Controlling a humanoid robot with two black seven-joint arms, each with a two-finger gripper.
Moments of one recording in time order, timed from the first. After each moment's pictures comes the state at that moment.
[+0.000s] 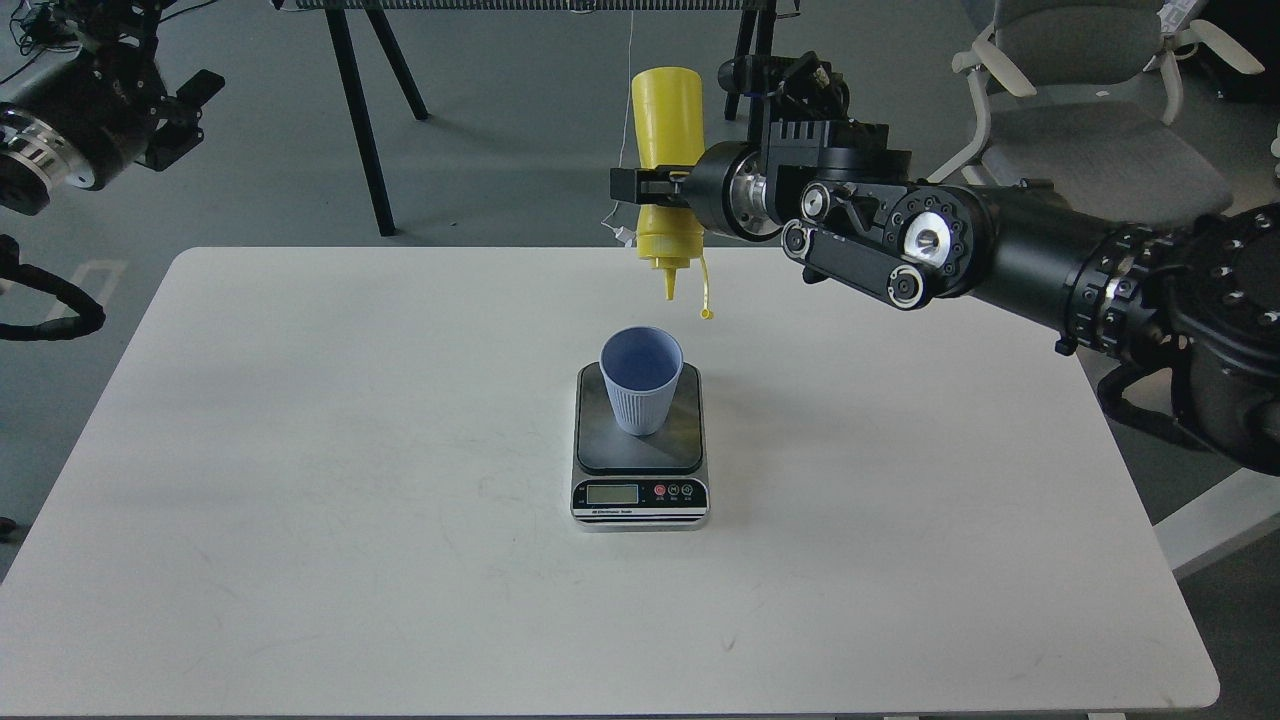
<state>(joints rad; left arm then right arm) -1.08 0.60 -0.34 -0.40 0.40 -0.49 -0.49 1.48 0.00 -0.29 0.63 -0.80 0.15 -0.03</state>
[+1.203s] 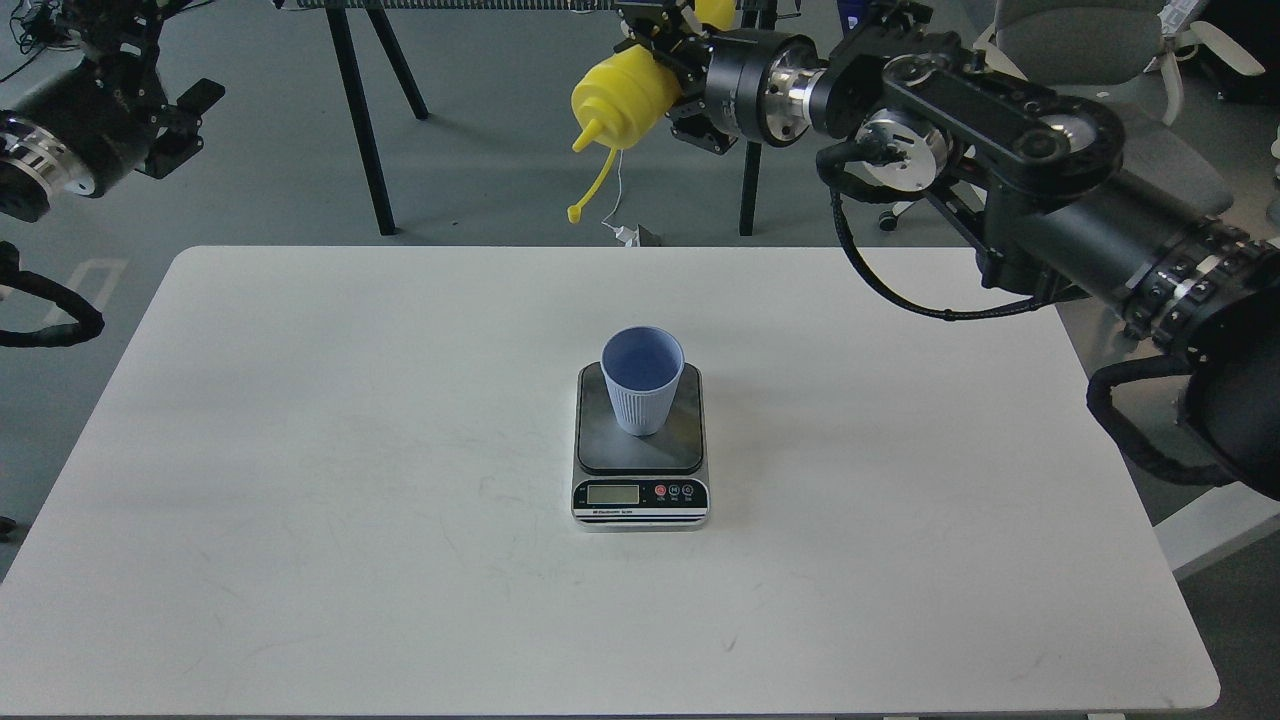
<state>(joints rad) -1.07 0.60 -0.34 -0.40 0.40 -0.49 -0.49 1.37 -0.16 0.46 0.62 -0.26 0.35 -0.12</state>
